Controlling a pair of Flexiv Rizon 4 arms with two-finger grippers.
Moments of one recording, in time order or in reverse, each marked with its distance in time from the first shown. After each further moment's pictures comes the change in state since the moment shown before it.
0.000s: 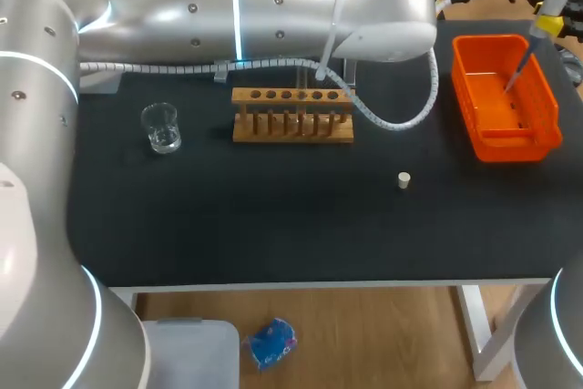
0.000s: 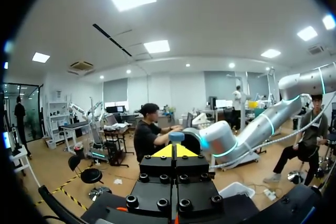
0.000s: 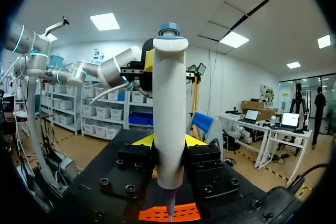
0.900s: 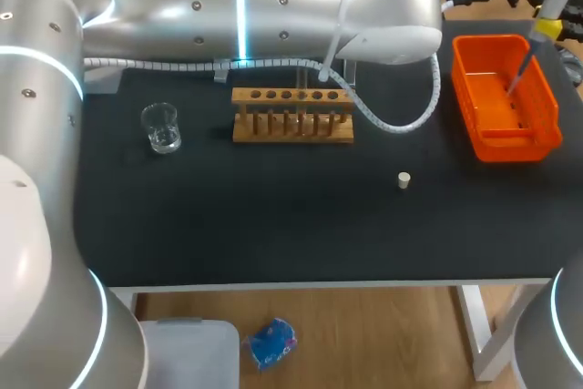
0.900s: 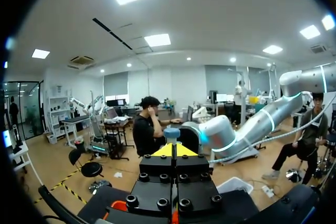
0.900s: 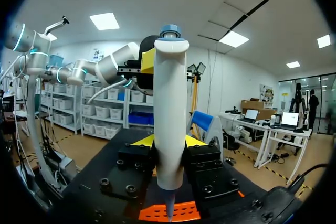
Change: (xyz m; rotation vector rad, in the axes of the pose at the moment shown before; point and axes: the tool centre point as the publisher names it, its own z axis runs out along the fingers) left arm 0.003 0.013 0.000 -0.068 -0.009 -0.017; right arm 0.000 -0.006 -0.001 0.001 -0.002 0.000
